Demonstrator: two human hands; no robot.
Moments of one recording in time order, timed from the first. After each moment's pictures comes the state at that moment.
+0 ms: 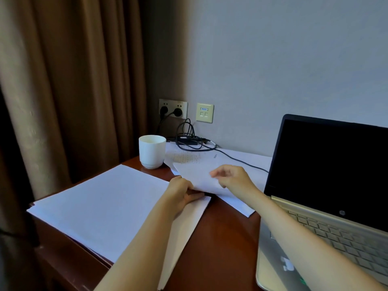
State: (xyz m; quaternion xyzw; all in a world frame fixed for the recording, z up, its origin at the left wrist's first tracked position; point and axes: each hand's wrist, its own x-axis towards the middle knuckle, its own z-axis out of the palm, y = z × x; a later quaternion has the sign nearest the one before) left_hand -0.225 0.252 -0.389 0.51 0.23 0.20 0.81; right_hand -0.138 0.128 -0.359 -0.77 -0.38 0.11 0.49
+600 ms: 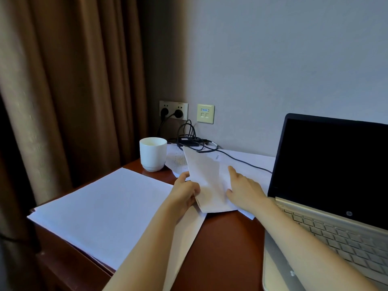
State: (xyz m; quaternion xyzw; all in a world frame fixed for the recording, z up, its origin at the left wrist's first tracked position) left_hand -0.220 0.255 -0.394 0.57 0.22 0.19 0.77; right_hand -0.120 0.127 -0.376 -0.92 -0.38 -0.06 0.06
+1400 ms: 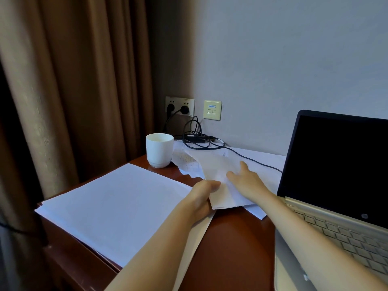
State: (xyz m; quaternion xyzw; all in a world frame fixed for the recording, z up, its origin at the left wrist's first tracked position) left_hand -0.212 0.232 -0.397 0.51 0.16 0.11 0.84; right_hand -0.116 0.144 -0.368 -0.90 -0.28 0.07 0.32
